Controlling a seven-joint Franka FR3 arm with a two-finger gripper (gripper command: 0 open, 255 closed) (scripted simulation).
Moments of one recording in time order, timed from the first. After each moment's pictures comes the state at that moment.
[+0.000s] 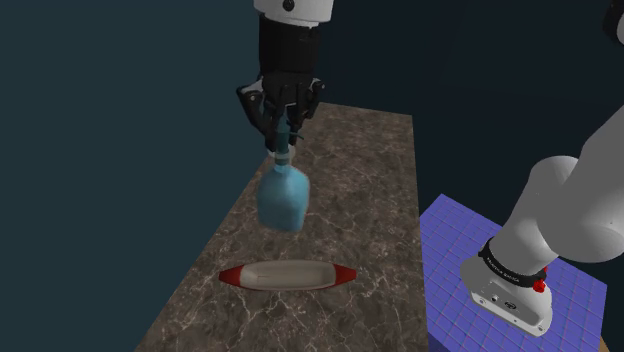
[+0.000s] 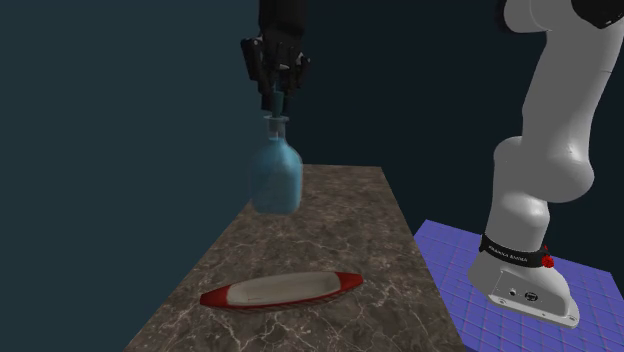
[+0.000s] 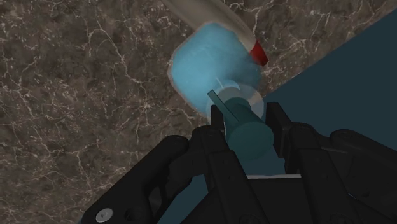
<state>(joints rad) 0.34 -0.07 0.44 -1.66 0.07 1.73 0.81</state>
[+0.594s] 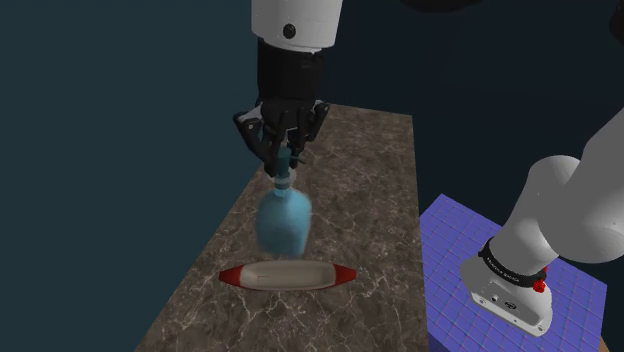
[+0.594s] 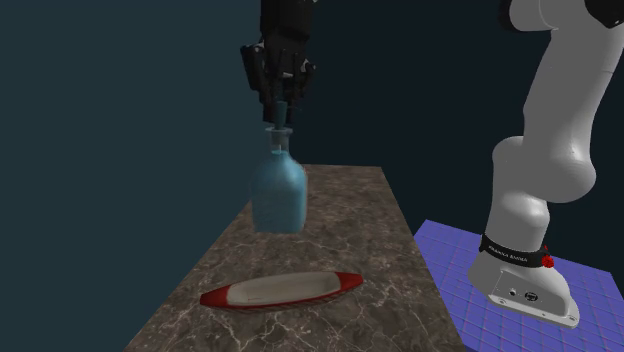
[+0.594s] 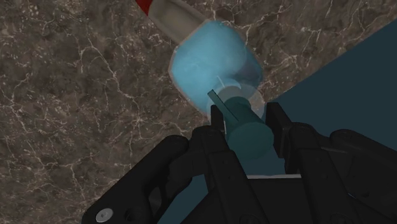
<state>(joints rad) 0.37 -0.09 0.48 -1.72 0.07 1.77 0.88</state>
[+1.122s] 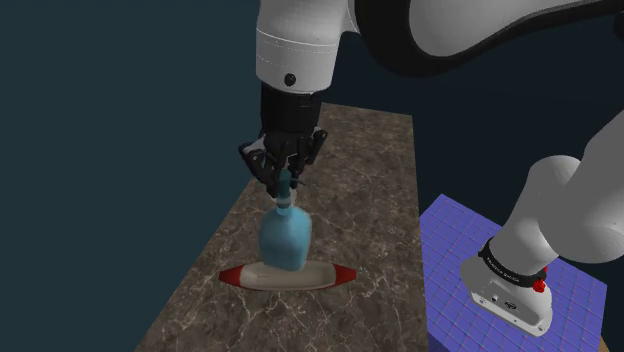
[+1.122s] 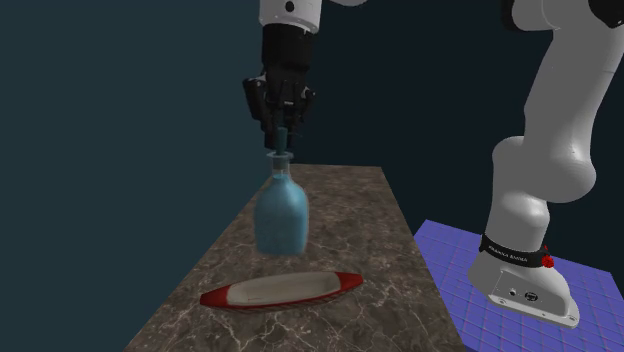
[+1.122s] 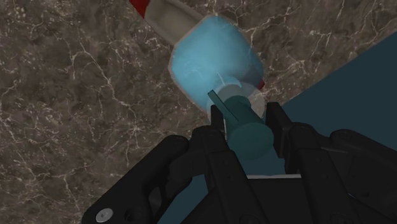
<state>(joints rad) 0.38 -0.10 0.48 -1.84 0.08 1.88 0.88</state>
